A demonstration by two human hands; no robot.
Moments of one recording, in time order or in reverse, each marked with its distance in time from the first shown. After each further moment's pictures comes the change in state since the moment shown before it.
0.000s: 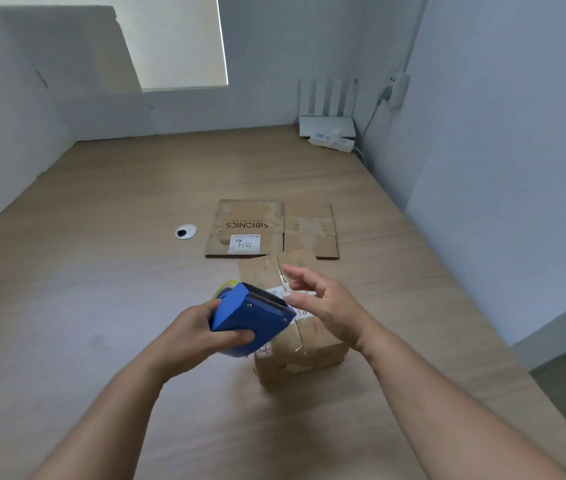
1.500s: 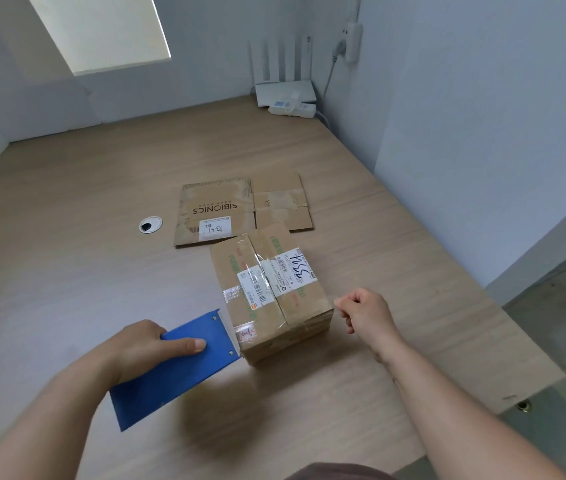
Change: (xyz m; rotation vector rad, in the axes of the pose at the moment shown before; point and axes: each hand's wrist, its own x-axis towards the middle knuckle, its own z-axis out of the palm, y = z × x) left_hand 0.005 -0.020 -0.030 0.521 -0.158 -0.424; right_hand -0.041 0.103 -0.018 0.091 0.628 0.447
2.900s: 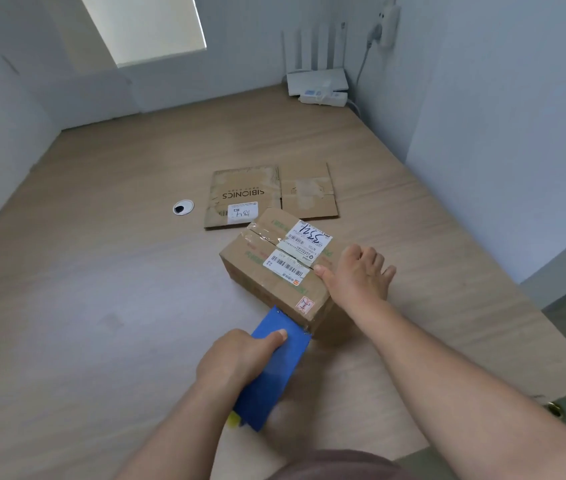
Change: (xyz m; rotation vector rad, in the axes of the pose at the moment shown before) left_hand -0.016 0.052 0.104 -0.009 0.168 -0.212; right_hand 0.007 -0.040 0.044 -0.930 0.165 -0.203
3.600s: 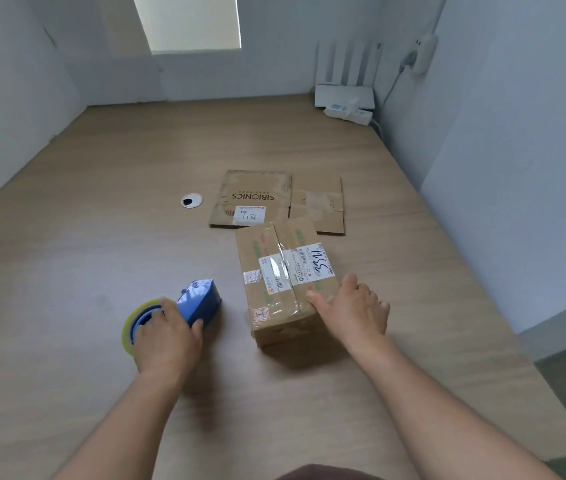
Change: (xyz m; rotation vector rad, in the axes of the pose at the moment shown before) left_hand 0.058 -0.055 0.000 0.123 0.586 -0.019; right_hand -0.010 0.010 -0.009 -0.024 -0.097 -0.106
